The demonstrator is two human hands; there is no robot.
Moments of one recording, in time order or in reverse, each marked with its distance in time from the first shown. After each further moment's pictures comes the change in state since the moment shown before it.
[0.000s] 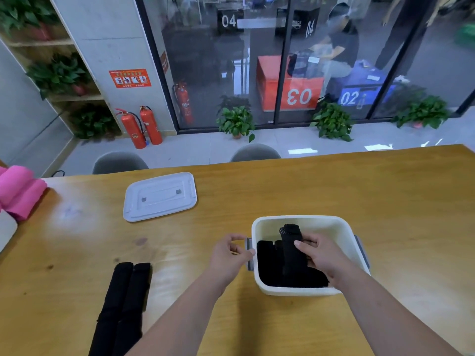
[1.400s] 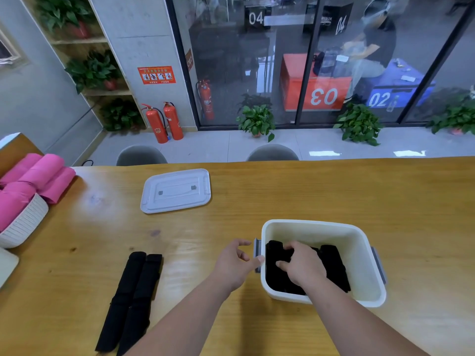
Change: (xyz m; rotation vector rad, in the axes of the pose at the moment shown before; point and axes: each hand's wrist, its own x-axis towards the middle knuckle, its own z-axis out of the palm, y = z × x) left_hand -0.005 -0.011 0.002 0.173 0.060 -0.026; right_hand 0.032 0.013 0.066 -0.889 0.163 -0.010
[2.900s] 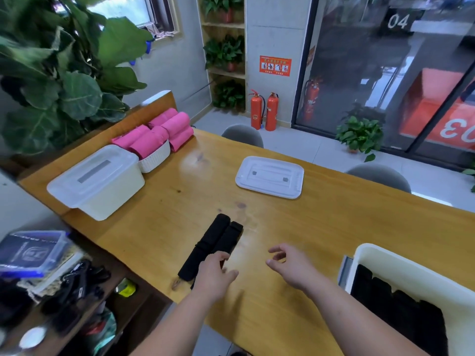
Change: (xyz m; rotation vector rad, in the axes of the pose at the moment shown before) left_hand -0.104 -0.151 -0.139 0.181 0.497 -0.265; right_hand -0.050 -0.152 0.103 0.058 -0.480 -0.535
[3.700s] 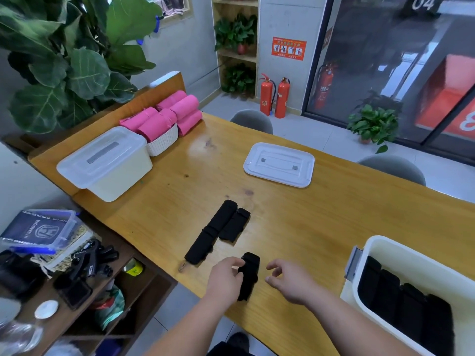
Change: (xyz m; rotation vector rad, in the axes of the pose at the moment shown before) left_hand -0.022 -0.023 0.041 -0.007 -0.004 -0.069; right_hand -0.022 0.019 0.044 -0.299 -0.200 -0.008
